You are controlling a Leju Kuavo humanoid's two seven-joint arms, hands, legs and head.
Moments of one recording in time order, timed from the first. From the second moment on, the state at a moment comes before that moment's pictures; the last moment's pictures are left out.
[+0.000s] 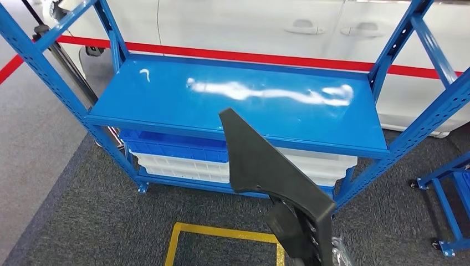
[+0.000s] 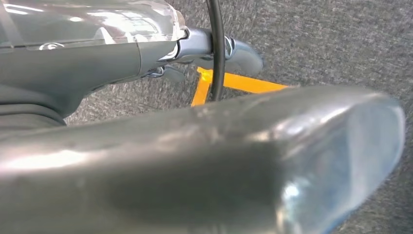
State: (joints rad) left arm -0.04 -0.32 1.49 -0.64 -1.30 -0.22 -0.51; right arm 0.52 -0.29 0.32 -2.18 0.41 -0.30 -0.38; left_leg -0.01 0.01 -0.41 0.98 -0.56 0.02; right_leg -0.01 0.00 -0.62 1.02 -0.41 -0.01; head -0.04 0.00
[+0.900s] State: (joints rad) left arm -0.04 -0.32 1.53 -0.64 -1.29 -0.19 -0.47; right arm 0.67 -0.25 -0.08 -2.21 0.31 0.20 -0.55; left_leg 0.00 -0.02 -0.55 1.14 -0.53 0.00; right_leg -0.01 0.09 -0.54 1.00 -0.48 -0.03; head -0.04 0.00
